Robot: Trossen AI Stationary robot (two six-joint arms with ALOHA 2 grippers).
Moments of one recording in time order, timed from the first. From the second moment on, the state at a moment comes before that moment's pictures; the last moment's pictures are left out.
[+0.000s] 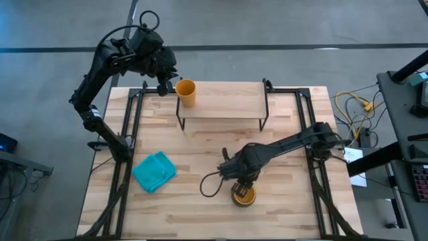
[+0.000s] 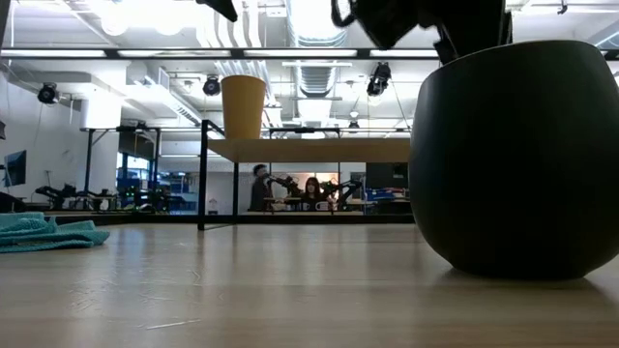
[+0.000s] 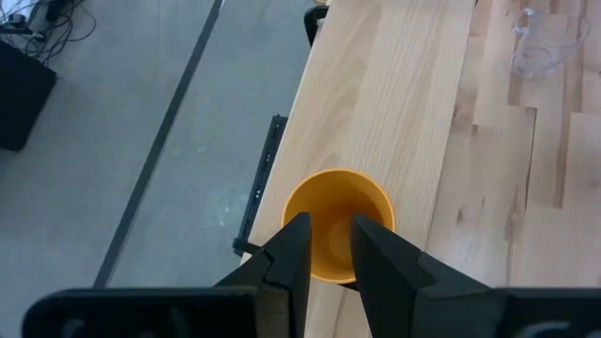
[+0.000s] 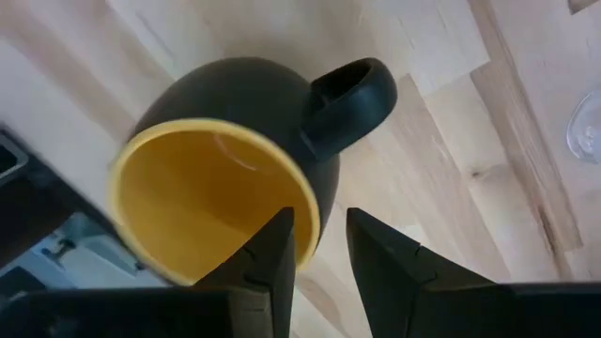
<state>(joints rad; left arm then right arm) 0.56 1.57 2.27 -1.48 -0.03 0.36 0.32 1.97 1.75 -1.35 -0.22 0.88</state>
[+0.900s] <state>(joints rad) 0.56 1.57 2.27 -1.48 -0.03 0.36 0.32 2.01 1.72 -1.32 -0.21 0.82</state>
